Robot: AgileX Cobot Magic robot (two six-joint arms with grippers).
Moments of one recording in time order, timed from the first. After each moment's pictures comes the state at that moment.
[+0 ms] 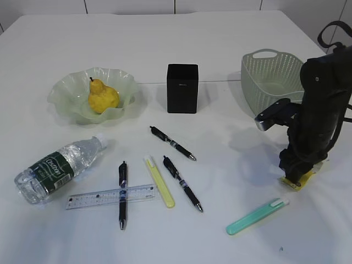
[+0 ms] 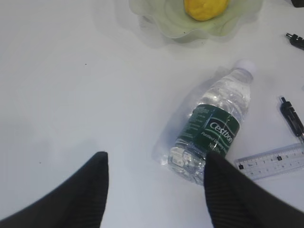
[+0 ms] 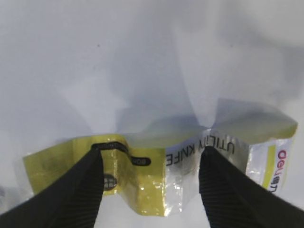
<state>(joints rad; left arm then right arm) 0.02 1.02 -0.67 -0.15 0.48 0.19 0.12 2.04 -1.27 -0.15 0.86 -0.40</state>
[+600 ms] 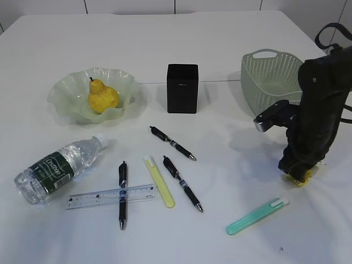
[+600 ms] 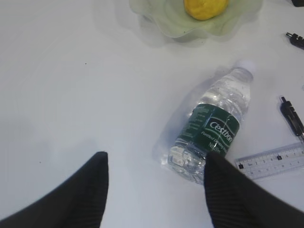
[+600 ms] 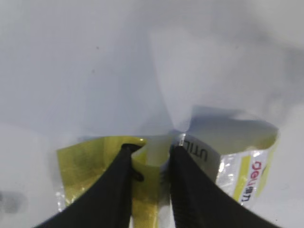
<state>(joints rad) 0.02 1.02 -0.67 -0.15 0.48 0.19 0.12 2.05 -1.28 -0.15 0.87 -0.40</state>
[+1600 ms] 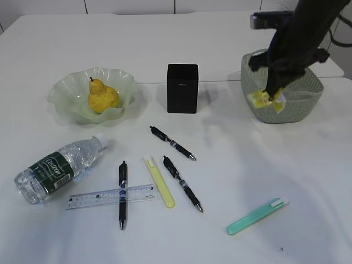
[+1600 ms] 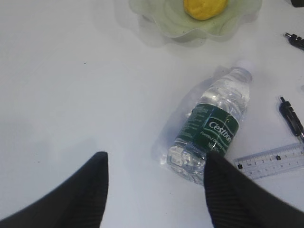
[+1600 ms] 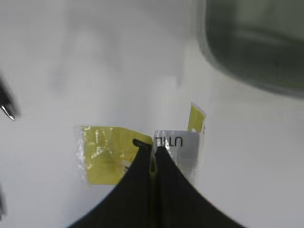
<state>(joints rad) 0.02 1.02 -0.67 -0.15 0.48 0.19 0.12 2.06 -1.83 0.08 1.22 -0.14</state>
